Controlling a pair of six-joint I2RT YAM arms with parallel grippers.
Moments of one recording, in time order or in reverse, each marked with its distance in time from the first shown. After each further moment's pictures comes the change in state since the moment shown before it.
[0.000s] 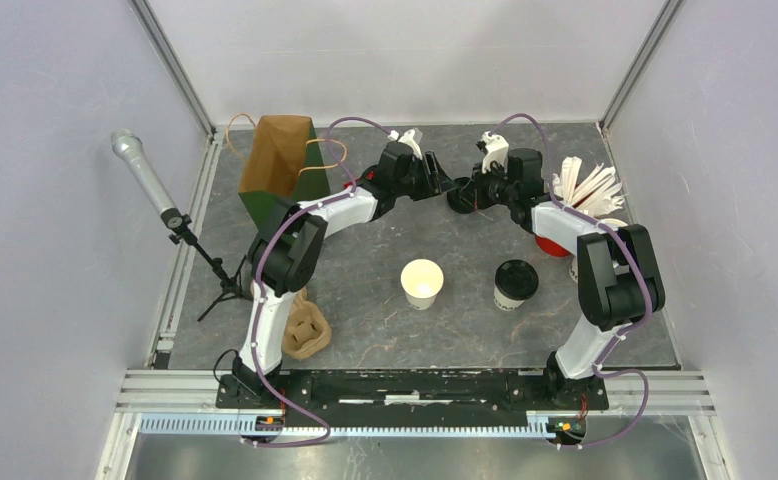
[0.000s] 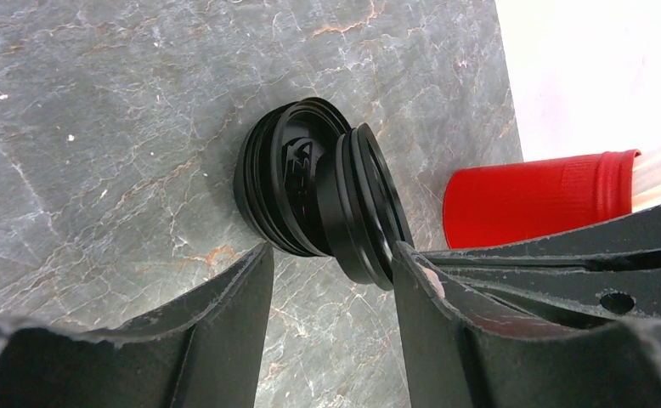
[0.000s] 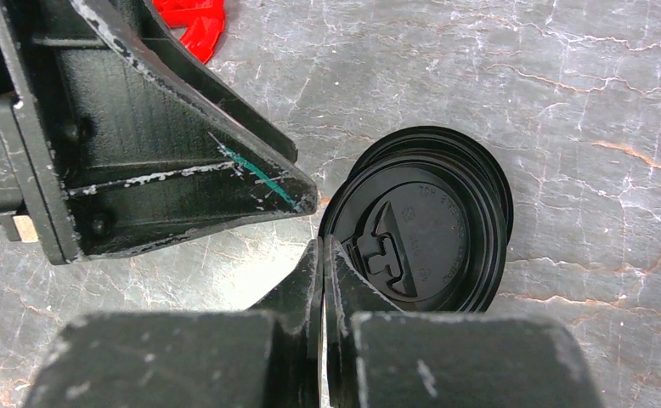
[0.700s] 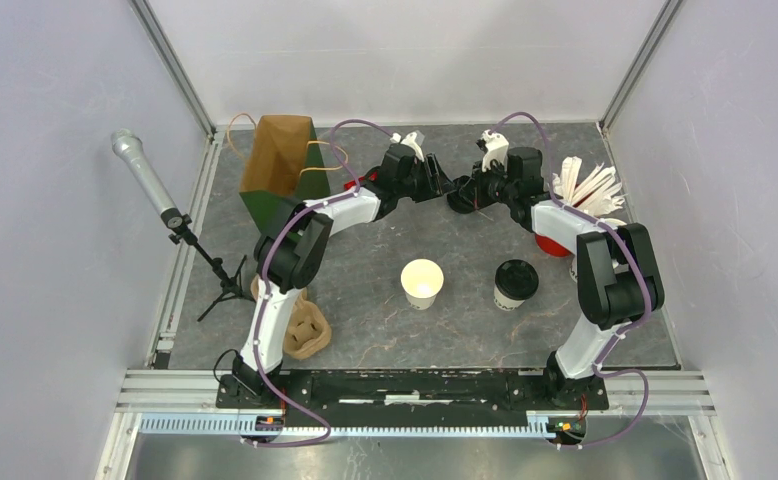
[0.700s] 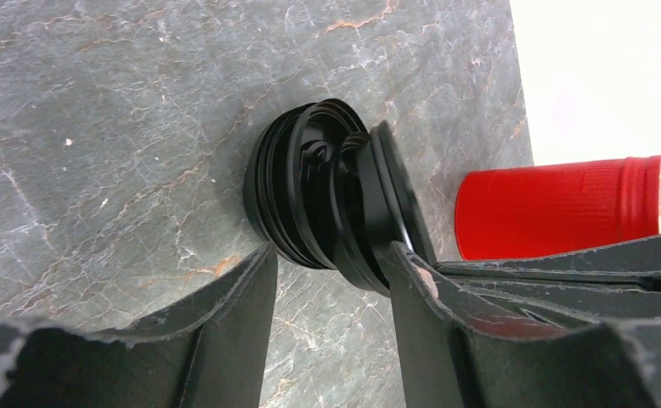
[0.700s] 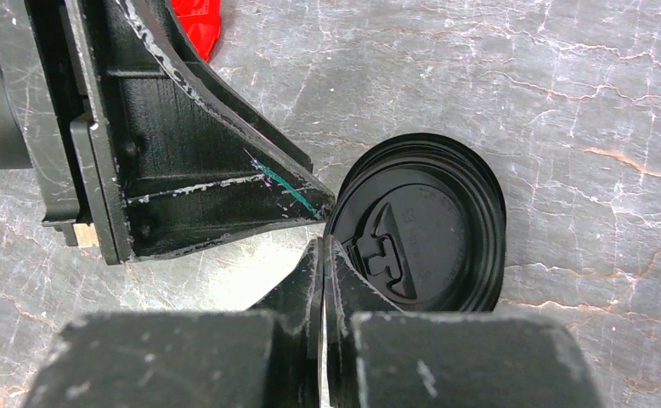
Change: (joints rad) left arm 0.003 0.059 0.040 0.008 0.009 -0.008; right arm 0.000 0.011 0.013 0.001 0.007 -0.003
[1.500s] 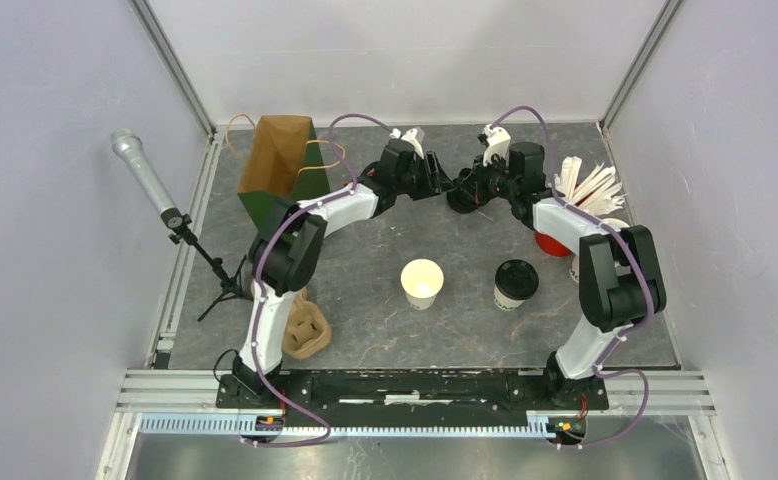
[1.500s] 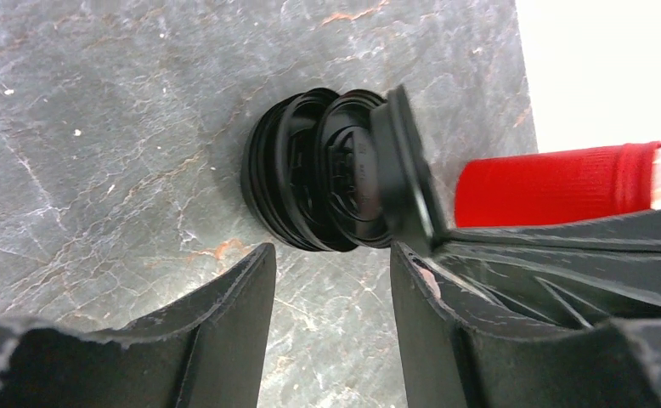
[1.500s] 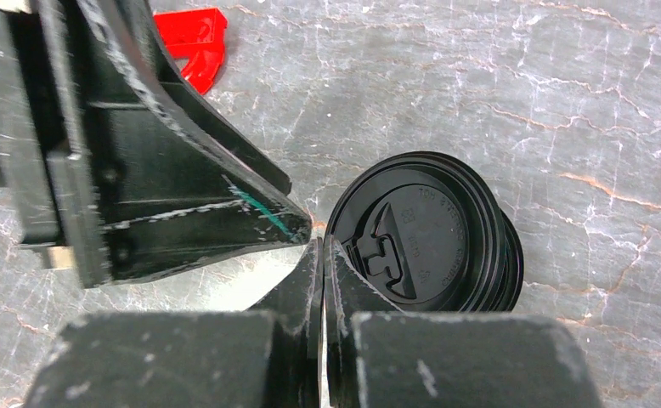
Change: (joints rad) left arm 0.000 -0.024 0.010 -0.069 0.000 0.035; right arm 0.000 -0.015 0.024 -0.006 0.013 -0.008
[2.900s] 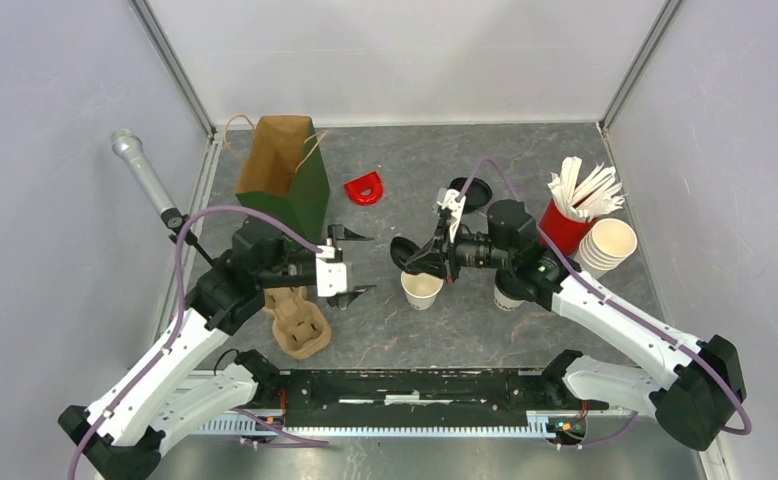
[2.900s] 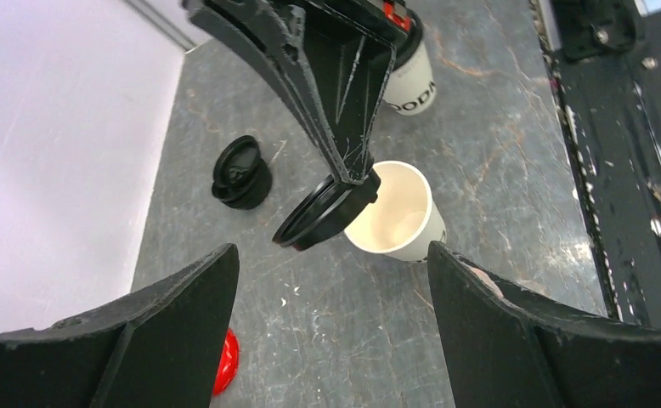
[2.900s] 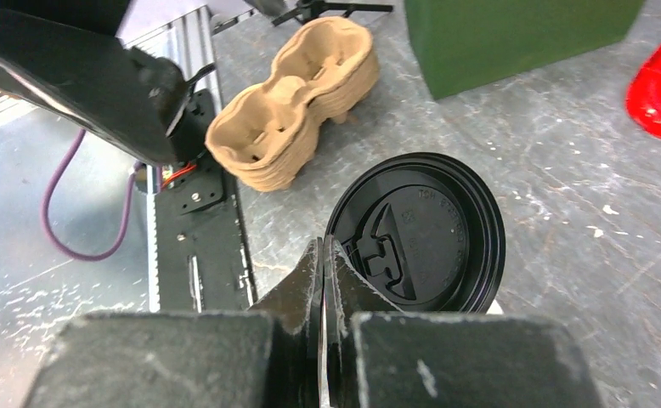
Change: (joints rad) left arm -0.029 -1.423 -0.712 -0.521 0.462 1.460; right arm 0.472 -0.631 -0.255 -0.177 -0.222 0.095
